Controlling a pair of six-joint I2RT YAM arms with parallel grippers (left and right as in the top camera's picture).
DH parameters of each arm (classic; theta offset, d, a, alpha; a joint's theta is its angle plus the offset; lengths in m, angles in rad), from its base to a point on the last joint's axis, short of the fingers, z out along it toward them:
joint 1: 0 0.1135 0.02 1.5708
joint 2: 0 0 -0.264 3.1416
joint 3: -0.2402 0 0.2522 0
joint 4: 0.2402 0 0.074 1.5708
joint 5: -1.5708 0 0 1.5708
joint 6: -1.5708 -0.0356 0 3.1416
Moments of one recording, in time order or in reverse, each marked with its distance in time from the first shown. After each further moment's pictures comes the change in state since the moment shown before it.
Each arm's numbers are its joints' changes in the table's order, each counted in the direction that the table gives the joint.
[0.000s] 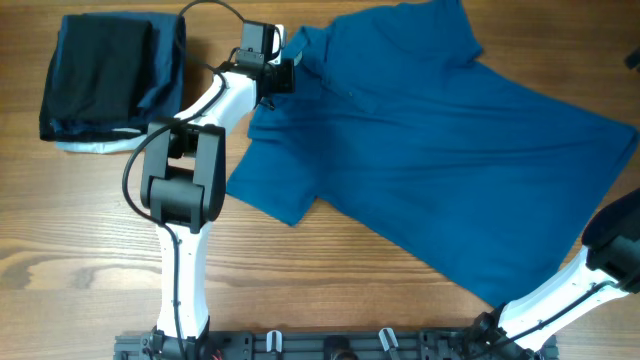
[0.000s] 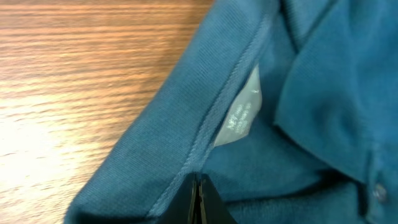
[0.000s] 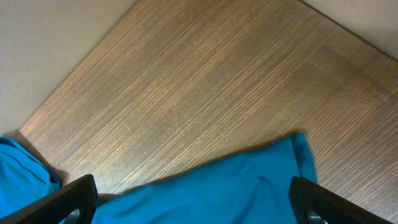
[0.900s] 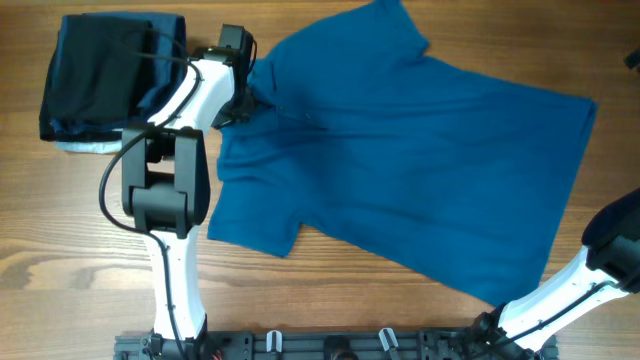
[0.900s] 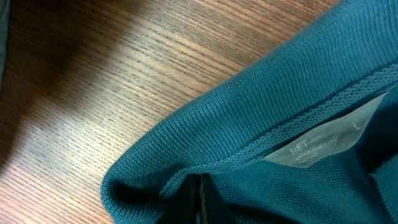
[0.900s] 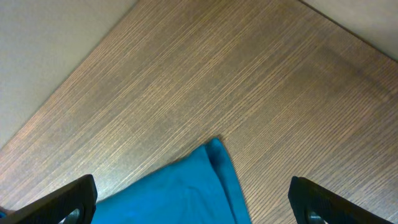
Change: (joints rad) left arm 0.071 0.070 -0.039 0.611 0.325 0.452; right arm 0.000 0.000 0.000 0.000 0.000 0.000
